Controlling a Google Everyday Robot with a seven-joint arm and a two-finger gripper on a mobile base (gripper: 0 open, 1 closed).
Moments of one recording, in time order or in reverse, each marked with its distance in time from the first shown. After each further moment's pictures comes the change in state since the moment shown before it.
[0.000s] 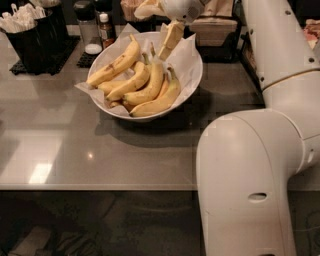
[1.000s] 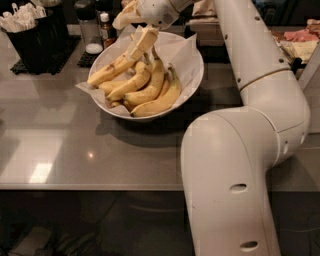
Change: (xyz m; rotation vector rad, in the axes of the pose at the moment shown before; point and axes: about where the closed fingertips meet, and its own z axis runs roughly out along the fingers) arm -0.022 -0.024 0.050 0.003 -0.080 -0.035
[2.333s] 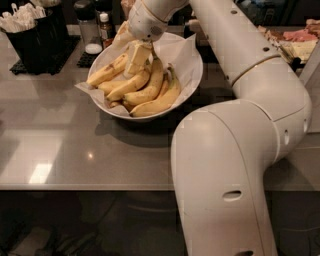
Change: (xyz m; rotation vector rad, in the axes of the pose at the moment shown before) arm 0.023 0.024 0.044 -0.145 0.191 0.043
